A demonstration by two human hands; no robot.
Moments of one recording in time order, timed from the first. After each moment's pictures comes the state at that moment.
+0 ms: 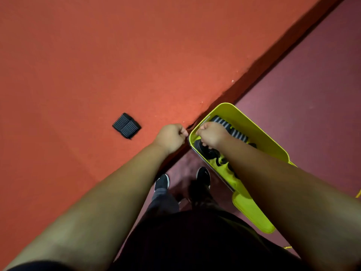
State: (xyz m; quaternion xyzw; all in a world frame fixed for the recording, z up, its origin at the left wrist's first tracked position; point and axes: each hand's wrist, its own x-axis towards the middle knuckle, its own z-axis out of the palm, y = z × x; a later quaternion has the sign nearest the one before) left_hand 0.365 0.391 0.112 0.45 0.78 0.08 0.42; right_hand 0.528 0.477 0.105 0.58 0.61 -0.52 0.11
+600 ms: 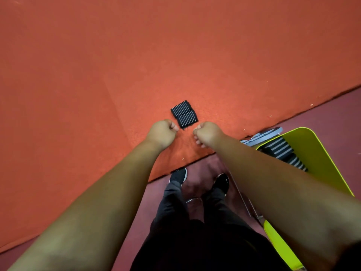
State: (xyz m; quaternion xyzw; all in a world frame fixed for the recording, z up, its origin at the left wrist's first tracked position) left_hand 0.170 0.252 0.107 0.25 0.88 0.16 0.38; right_hand 0.297 0.388 0.065 0.49 0.65 -0.55 0.19
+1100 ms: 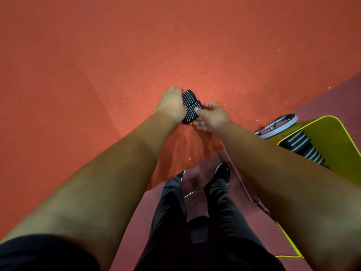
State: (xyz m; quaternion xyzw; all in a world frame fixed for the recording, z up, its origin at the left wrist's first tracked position) left_hand 0.105 0.320 0.041 0.36 0.85 0.11 0.36; right_hand 0.248 0.397 0.004 0.59 0.43 -0.68 0.02
